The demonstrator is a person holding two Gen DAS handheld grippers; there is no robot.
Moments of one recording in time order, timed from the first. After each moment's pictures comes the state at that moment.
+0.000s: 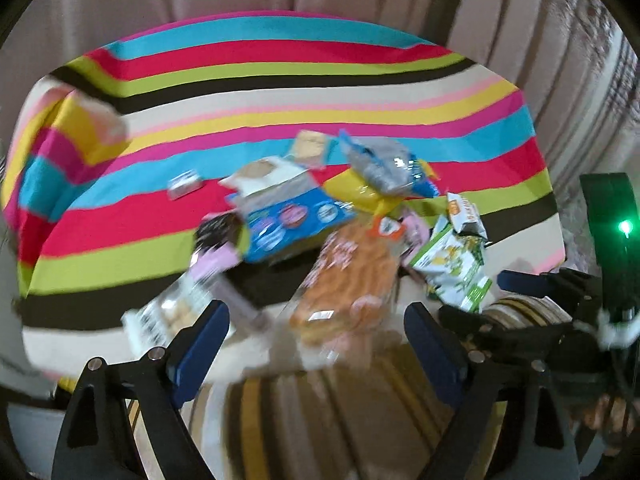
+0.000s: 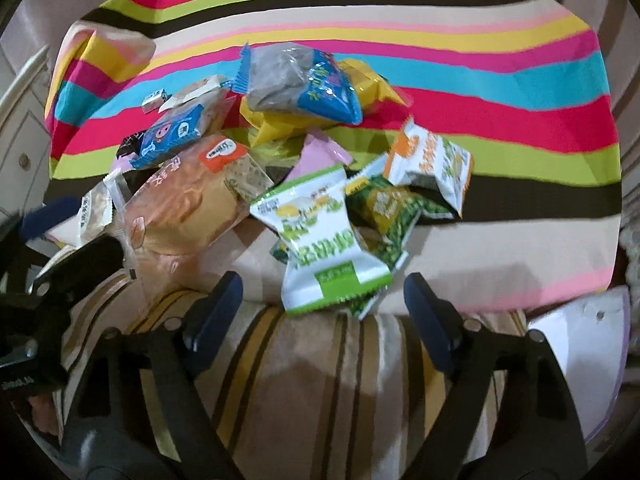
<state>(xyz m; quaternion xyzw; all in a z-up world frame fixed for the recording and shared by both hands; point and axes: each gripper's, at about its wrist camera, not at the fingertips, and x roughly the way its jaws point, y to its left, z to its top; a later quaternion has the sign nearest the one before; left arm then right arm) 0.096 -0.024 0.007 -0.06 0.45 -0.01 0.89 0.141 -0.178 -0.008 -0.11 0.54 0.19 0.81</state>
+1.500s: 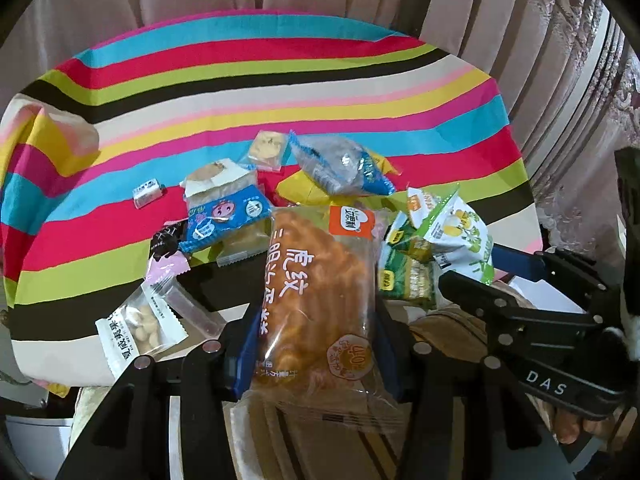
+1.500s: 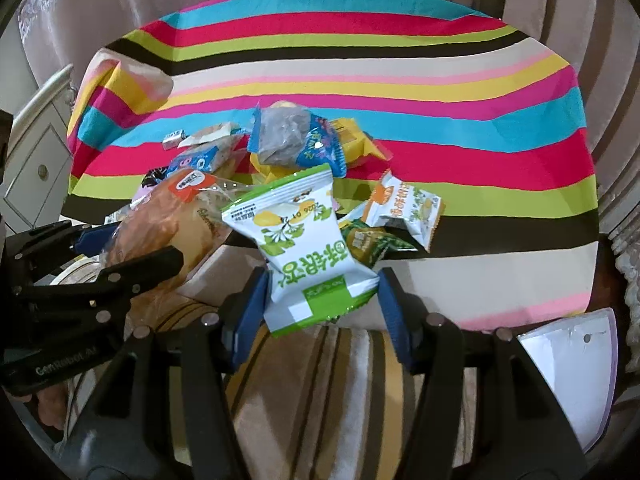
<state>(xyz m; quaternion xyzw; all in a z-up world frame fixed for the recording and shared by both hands) 0.091 -0.051 0.020 -0.06 0.46 -0.04 0.88 0.122 -0.194 0.034 -0.09 0.47 0.20 0.85</state>
